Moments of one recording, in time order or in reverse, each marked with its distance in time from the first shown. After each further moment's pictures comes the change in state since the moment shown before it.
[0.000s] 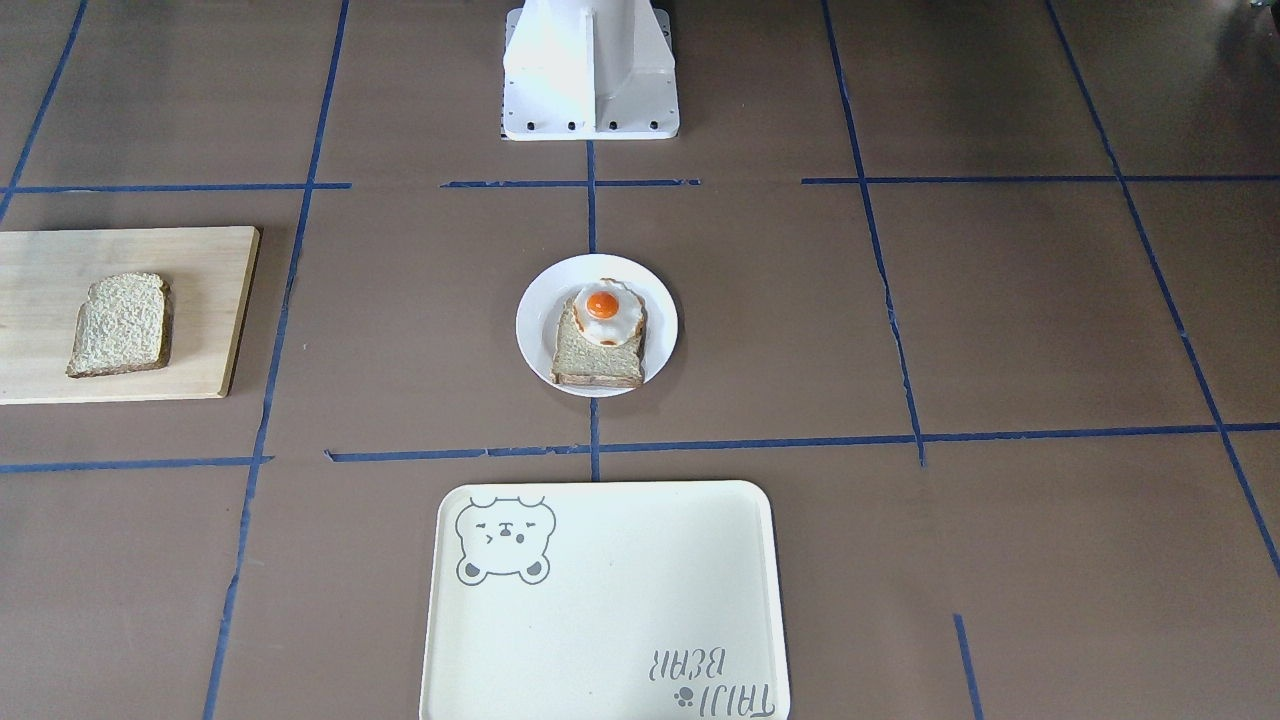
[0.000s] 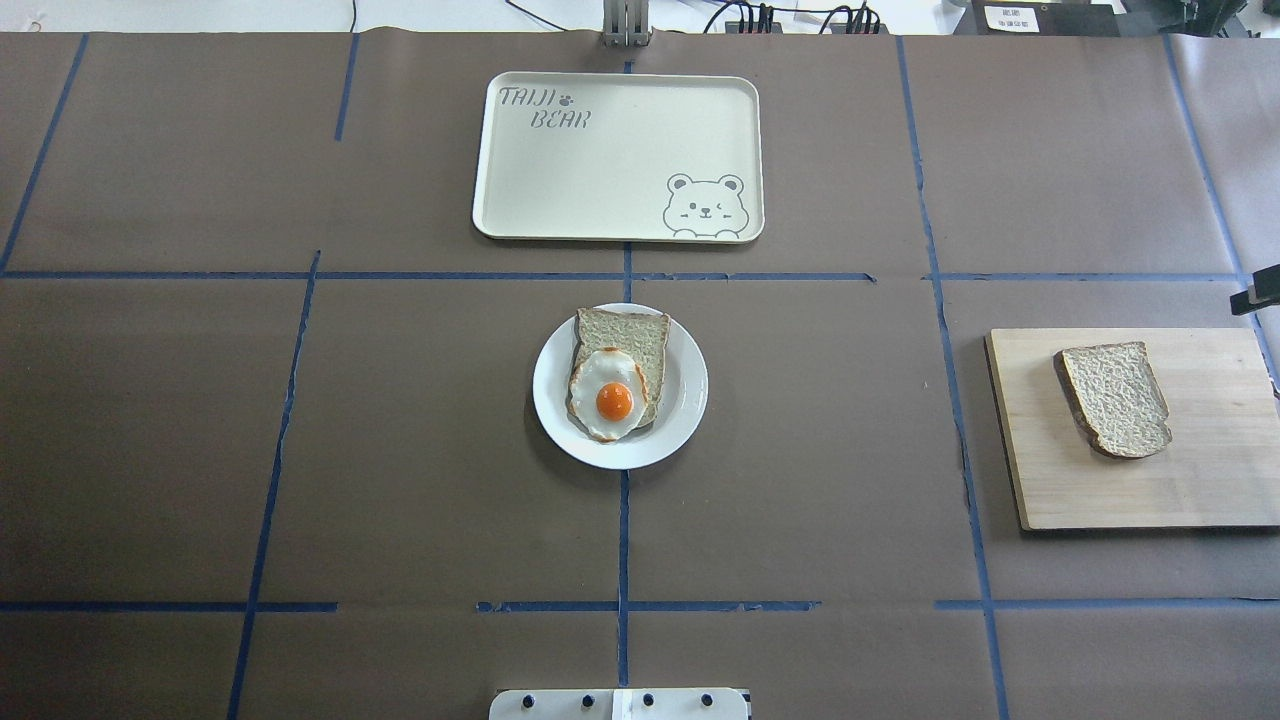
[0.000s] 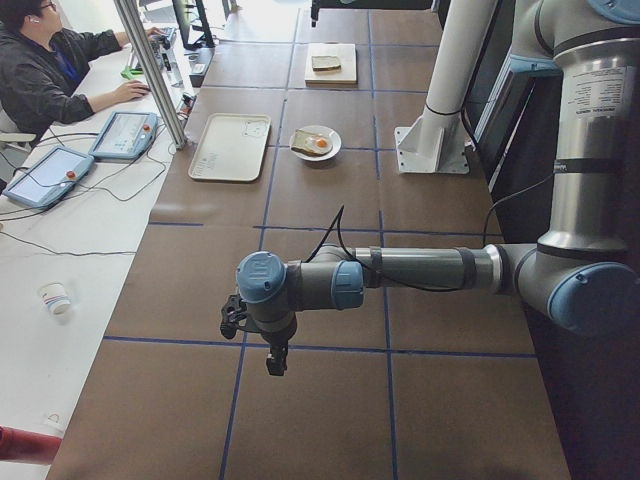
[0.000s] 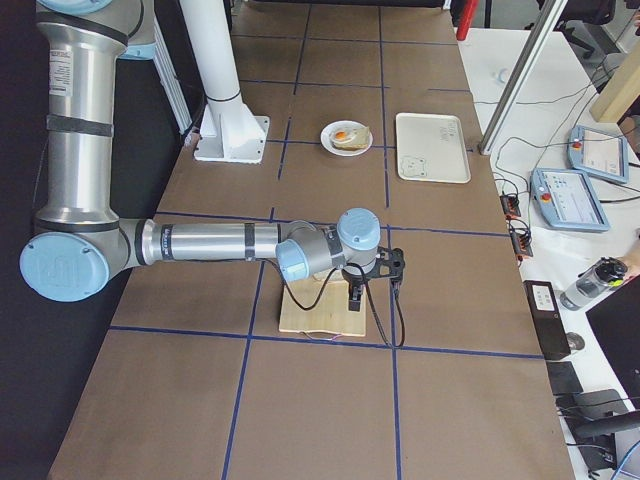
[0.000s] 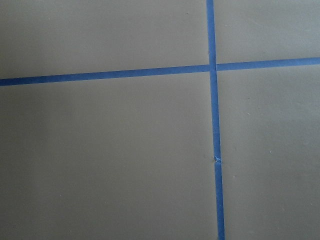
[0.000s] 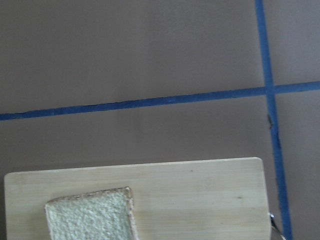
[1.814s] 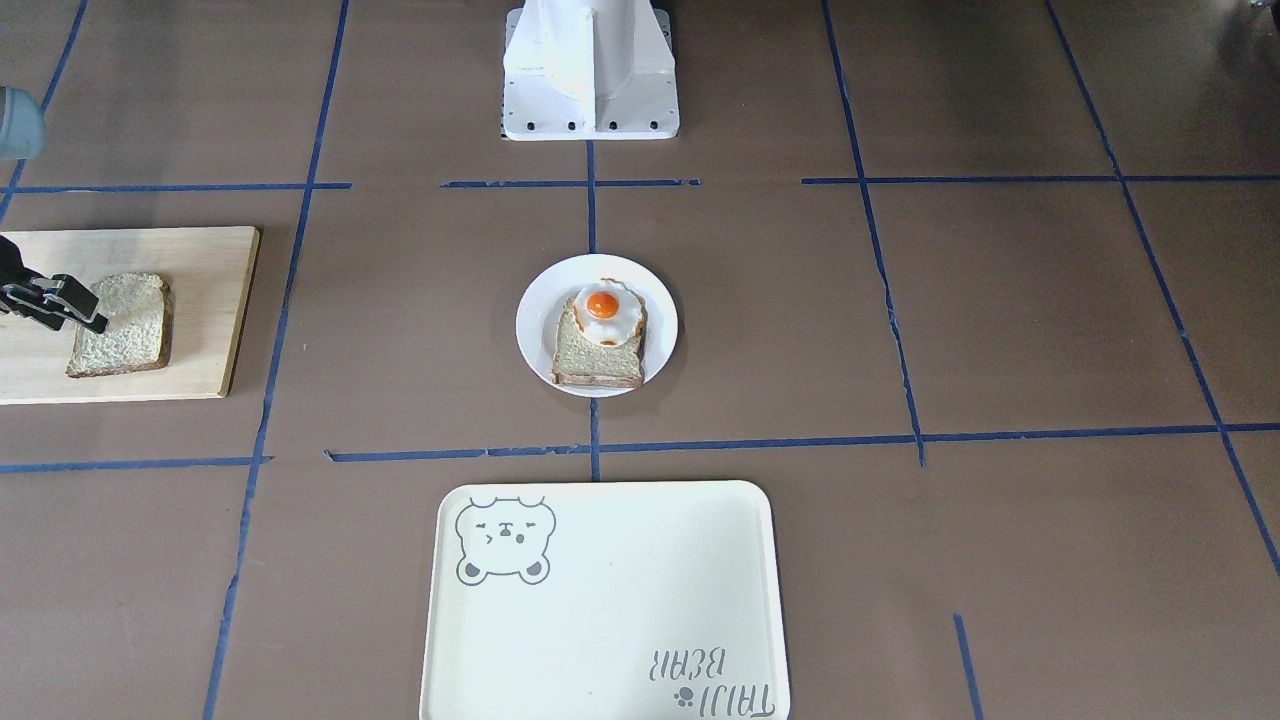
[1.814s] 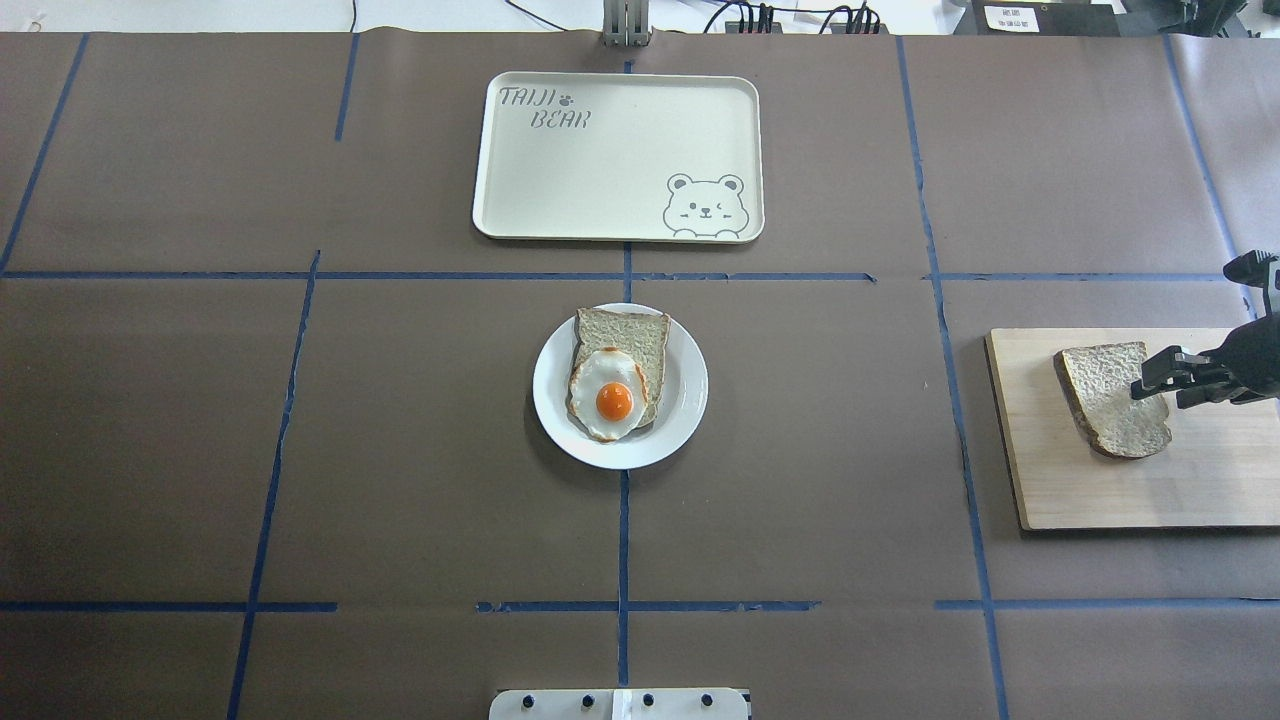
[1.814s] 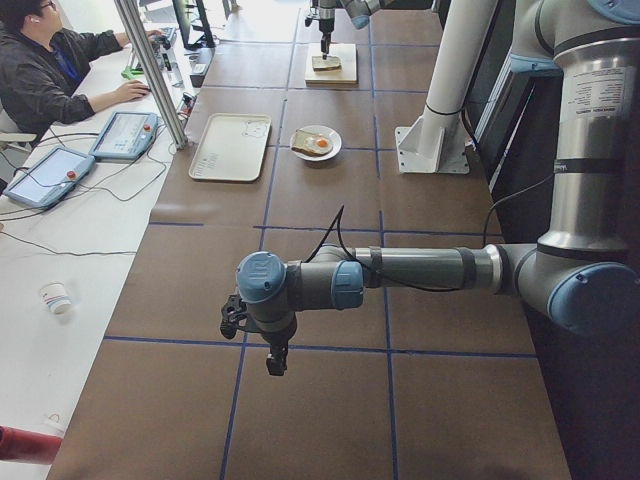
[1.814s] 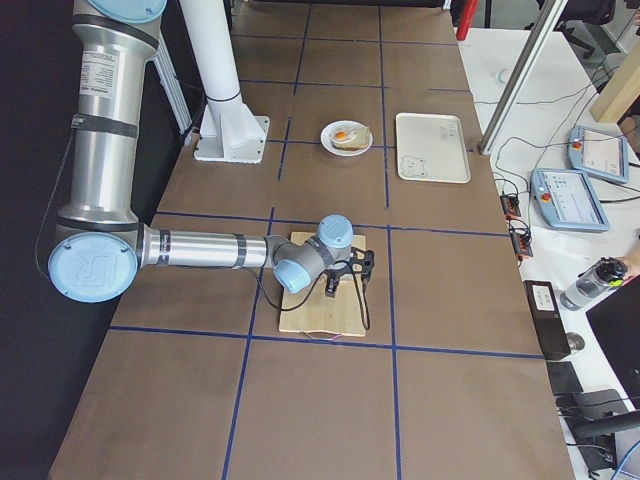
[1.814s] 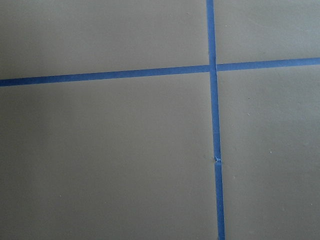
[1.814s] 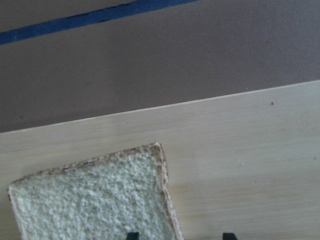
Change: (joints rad) left arm 0.000 -0.002 0.001 0.000 0.000 0.001; right arm -0.247 -0.017 -0.107 0.183 -0.118 0.245
